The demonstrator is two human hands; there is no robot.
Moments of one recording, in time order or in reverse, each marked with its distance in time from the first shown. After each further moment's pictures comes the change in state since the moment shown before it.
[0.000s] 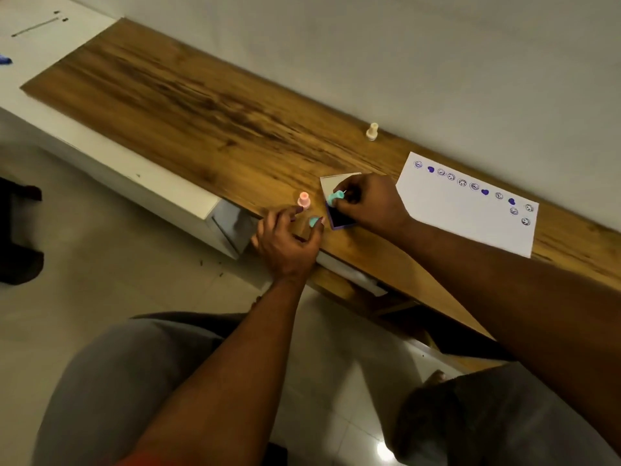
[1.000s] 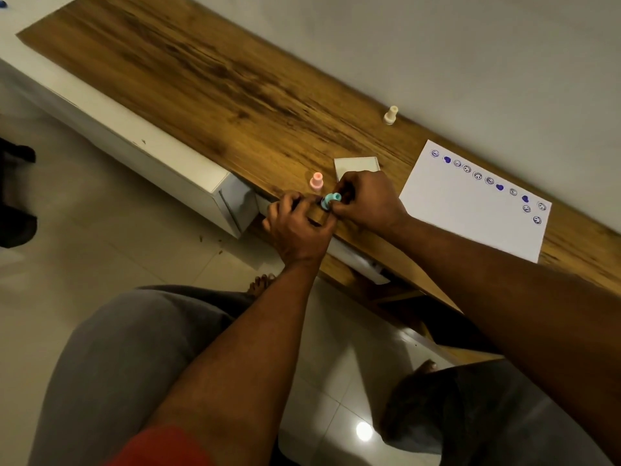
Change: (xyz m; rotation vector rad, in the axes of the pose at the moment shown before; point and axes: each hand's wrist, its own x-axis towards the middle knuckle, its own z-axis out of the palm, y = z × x) left_hand -0.006 -0.008 0.008 0.067 0.007 0.003; right_hand -0.002 -0.012 0.036 -0.145 -0.066 -0.064
